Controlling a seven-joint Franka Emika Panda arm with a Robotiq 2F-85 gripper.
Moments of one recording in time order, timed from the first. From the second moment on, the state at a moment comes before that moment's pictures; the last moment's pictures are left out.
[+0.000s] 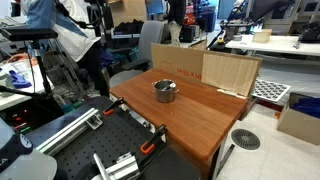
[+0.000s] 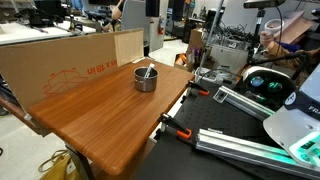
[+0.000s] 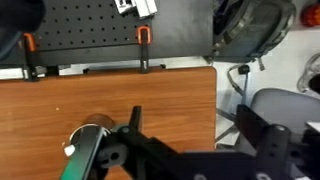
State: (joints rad) arm 0.16 -0.38 0.21 -2.51 0.20 2.07 0.25
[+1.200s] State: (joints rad) arm 0.10 -0.29 0.04 -2.67 0.69 2.48 0.28
